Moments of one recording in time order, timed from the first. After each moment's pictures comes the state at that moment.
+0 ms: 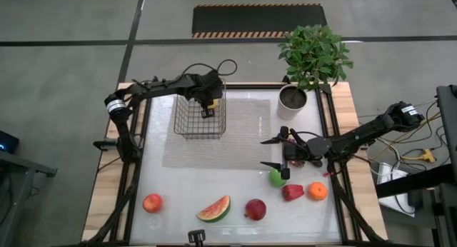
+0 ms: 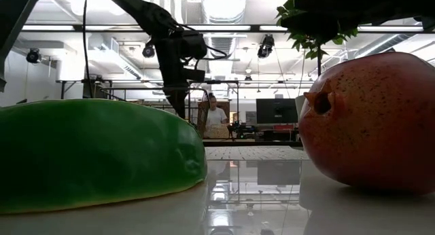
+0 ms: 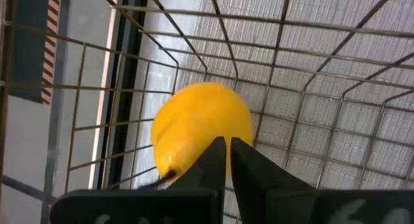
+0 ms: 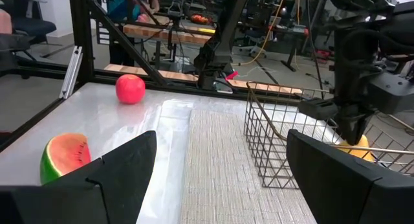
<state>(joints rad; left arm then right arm) 0.54 1.80 1.40 -0.74 -0.17 0.40 0.30 1.11 0.41 0.61 0.32 -0.12</state>
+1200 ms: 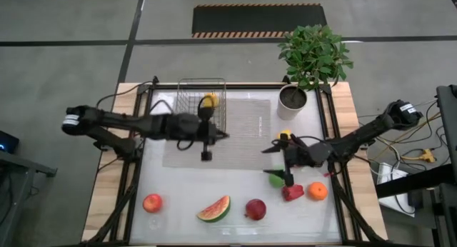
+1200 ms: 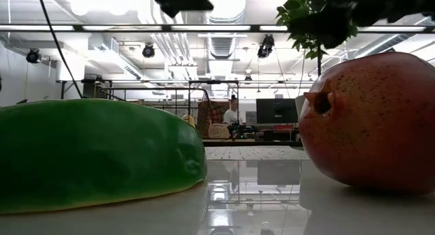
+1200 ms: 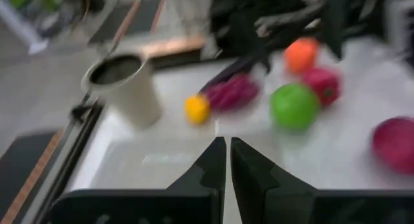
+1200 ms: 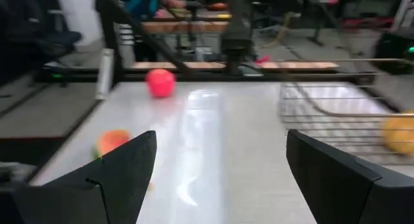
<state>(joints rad) -0.07 1.30 1.06 -0.13 -0.16 0.15 0.40 1.11 0.42 0.54 0.31 0.07</state>
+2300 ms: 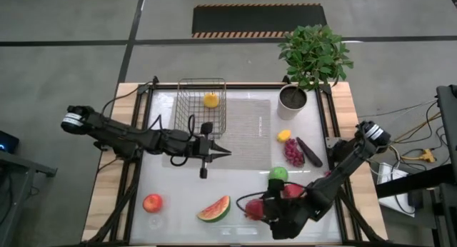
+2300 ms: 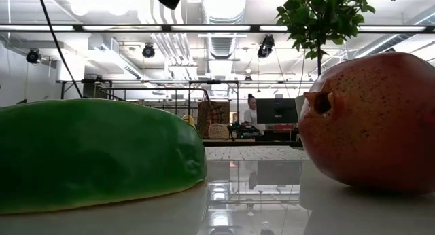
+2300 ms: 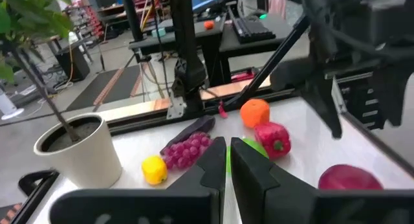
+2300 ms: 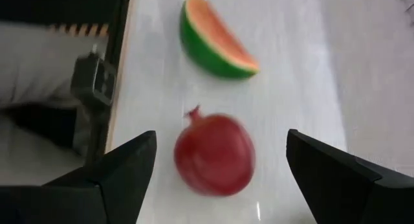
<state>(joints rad) -0.21 1.29 0.86 0.30 -0.17 0.16 0.75 1.74 1.41 -0.68 0.39 0.59</state>
